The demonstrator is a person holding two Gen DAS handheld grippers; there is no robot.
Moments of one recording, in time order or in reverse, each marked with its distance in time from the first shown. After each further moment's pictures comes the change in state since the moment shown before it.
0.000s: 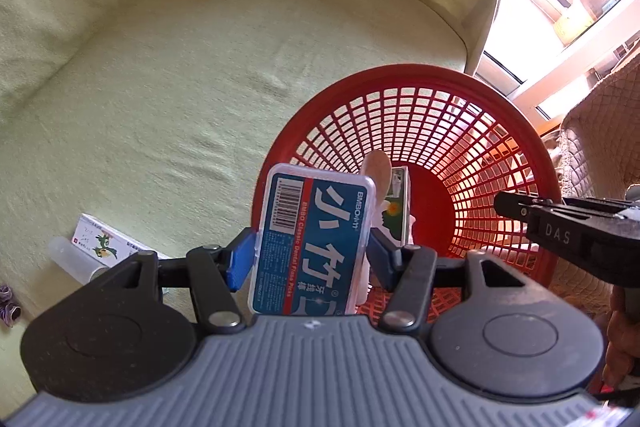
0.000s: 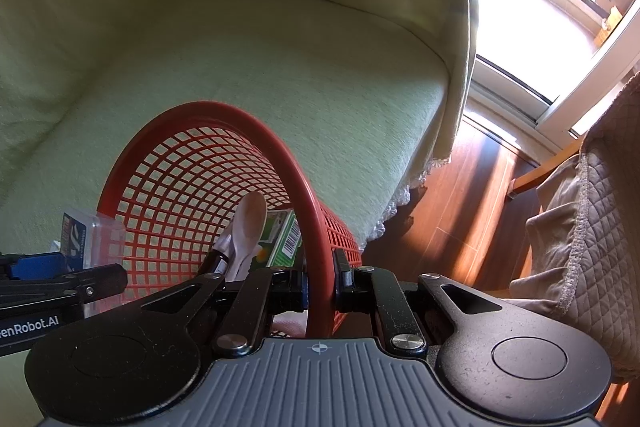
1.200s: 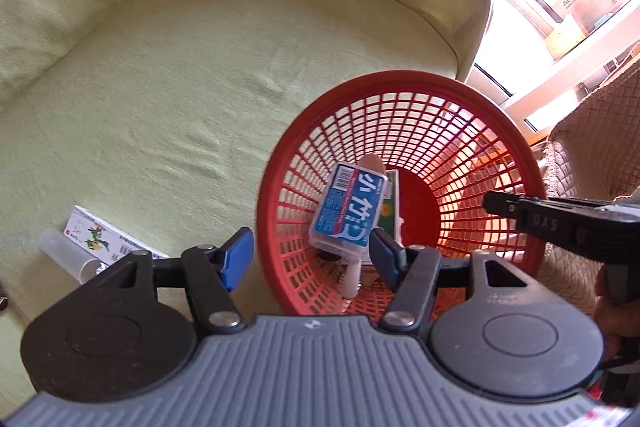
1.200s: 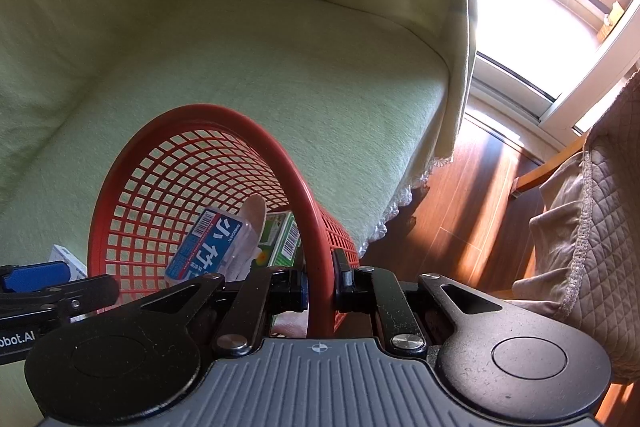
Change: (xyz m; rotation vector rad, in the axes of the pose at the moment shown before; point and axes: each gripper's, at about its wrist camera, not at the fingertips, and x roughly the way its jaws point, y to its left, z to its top) left arm -0.015 0.020 -0.010 -0.053 -0.035 -0.024; right arm 0.002 -0.007 0.001 0.033 0.002 0.011
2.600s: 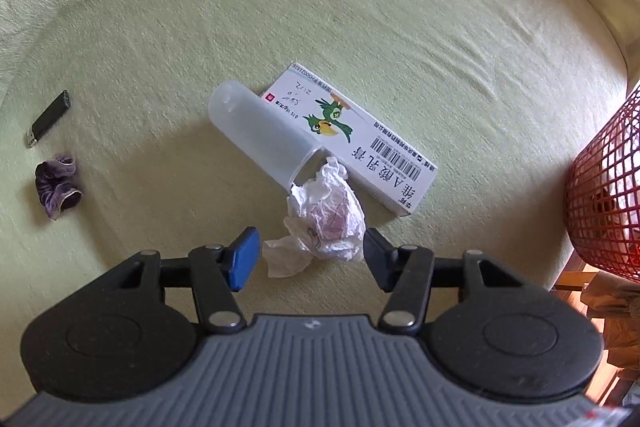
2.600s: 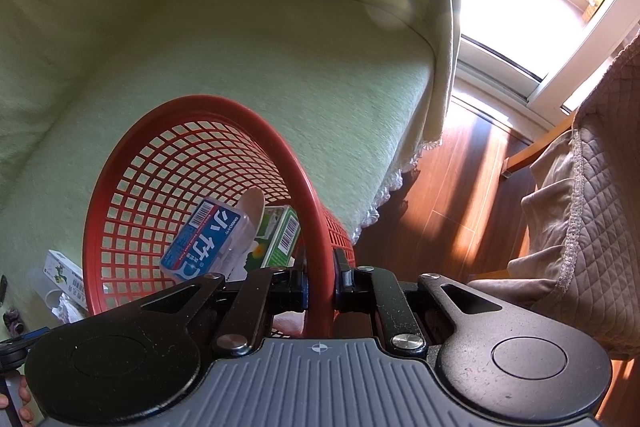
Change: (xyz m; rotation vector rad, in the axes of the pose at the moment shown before) left arm 0.069 0.181 -0.091 -0.267 0.068 0.251; right arm -0.007 0.007 -0.006 0.069 0.034 -0.035
